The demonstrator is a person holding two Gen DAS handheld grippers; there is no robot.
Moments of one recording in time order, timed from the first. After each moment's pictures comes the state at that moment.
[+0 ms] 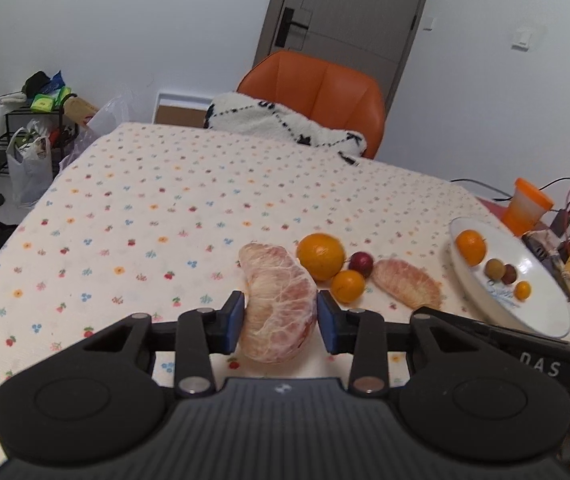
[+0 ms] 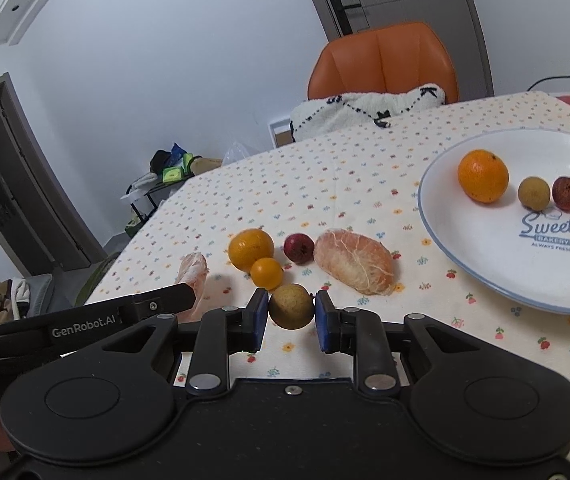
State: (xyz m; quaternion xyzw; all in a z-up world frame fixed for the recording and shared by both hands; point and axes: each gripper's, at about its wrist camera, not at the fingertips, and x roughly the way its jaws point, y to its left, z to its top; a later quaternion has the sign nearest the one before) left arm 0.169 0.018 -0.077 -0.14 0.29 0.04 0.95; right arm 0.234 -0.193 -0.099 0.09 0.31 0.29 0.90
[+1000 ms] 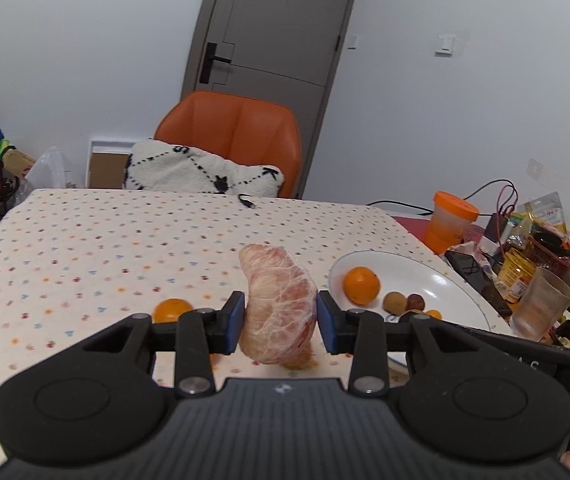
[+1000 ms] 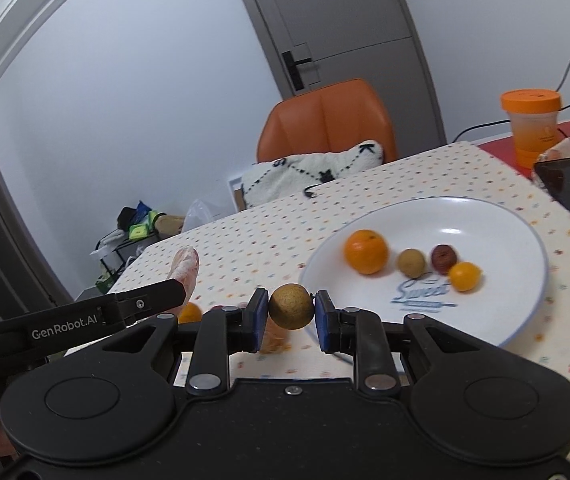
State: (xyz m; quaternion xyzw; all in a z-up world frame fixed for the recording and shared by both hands) left arm 0.193 -0.062 -0.039 -0.10 0.24 -0.04 0.97; right arm 0.230 -0.274 -0.070 0.13 0.26 0.22 0.93
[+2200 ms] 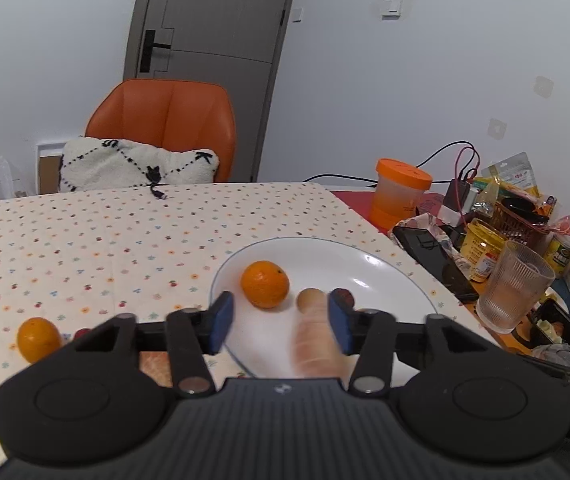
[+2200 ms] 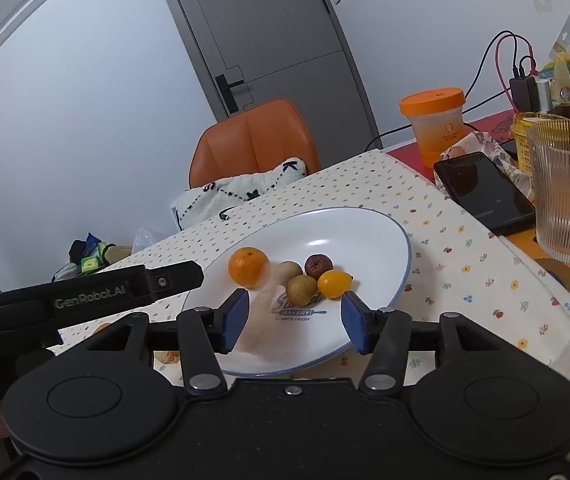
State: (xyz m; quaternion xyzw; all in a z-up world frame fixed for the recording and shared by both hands) left arm 0.238 -0.144 -0.048 -0.07 0.26 -0.10 0.96; right arm 0.231 -0.342 -0.086 0.16 0.25 0.14 0.95
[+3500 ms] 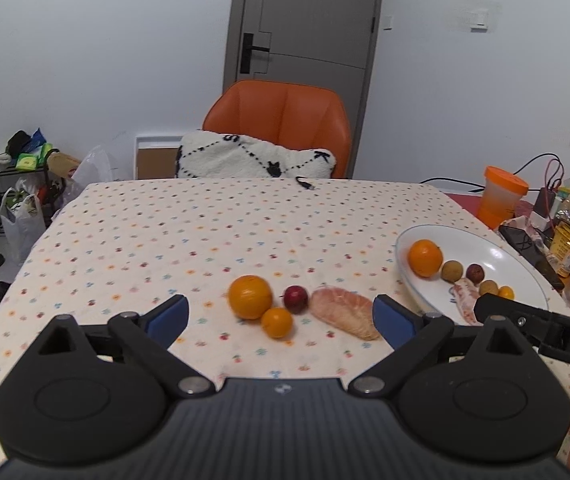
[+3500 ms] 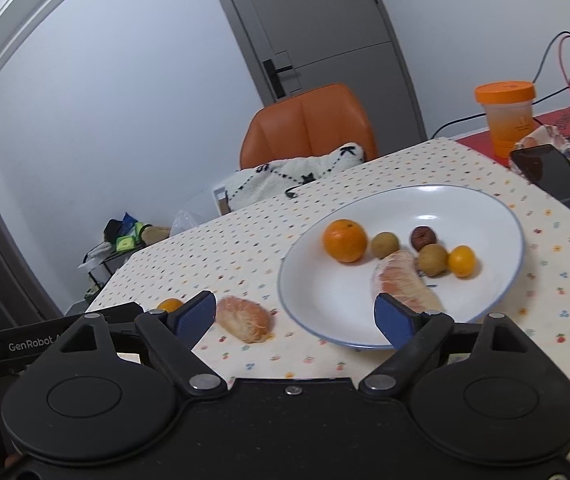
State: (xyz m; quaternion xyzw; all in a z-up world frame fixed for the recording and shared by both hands) left arm 0.176 -0.035 -0.047 -0.06 0.27 0.03 0.96; right arm 0.222 -0.273 -0.084 0.14 0.25 0.20 0.94
